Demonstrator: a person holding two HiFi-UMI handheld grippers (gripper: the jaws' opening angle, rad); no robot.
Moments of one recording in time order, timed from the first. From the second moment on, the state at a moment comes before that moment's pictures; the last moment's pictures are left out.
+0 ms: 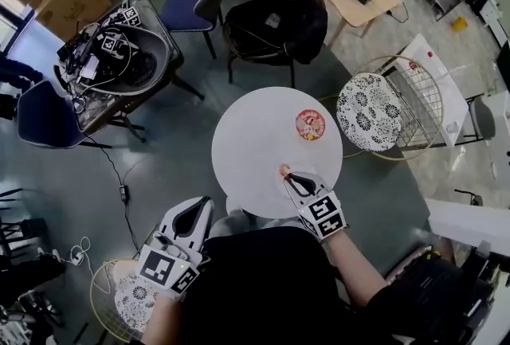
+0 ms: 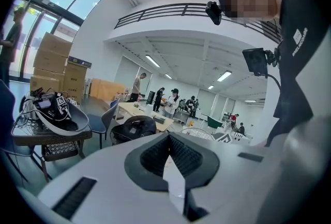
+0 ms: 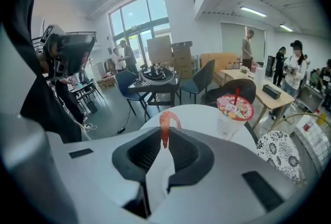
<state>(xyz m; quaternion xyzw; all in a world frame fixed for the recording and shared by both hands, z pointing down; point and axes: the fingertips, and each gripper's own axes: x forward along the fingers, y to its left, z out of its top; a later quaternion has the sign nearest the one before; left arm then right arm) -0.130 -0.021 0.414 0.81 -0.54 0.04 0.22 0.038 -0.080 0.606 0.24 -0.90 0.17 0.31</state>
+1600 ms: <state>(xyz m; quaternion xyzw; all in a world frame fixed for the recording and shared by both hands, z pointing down) -0.129 0.008 0.420 0.71 -0.66 0.08 0.23 0.067 -0.062 0.795 0.10 -0.83 0.20 0.51</state>
